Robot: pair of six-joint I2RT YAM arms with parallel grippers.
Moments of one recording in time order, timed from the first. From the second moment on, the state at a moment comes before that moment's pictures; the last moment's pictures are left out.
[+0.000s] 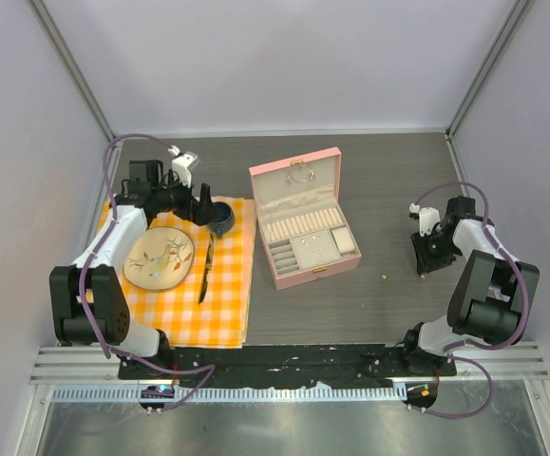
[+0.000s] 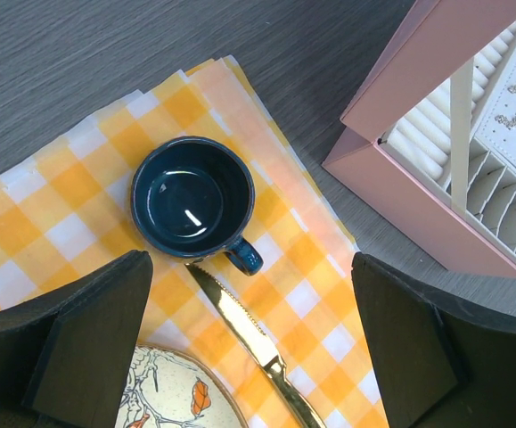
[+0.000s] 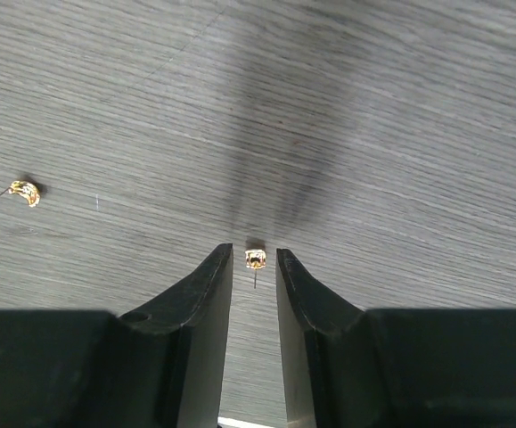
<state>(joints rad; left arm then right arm) -0.01 1.47 1.06 -0.38 0.70 0.24 -0.34 1.47 0.84 -0.72 -0.19 -0.61</state>
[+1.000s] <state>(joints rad) -0.01 1.46 1.05 -0.37 0.69 0.24 -0.34 1.41 0.80 -0.73 -0.17 -0.63</state>
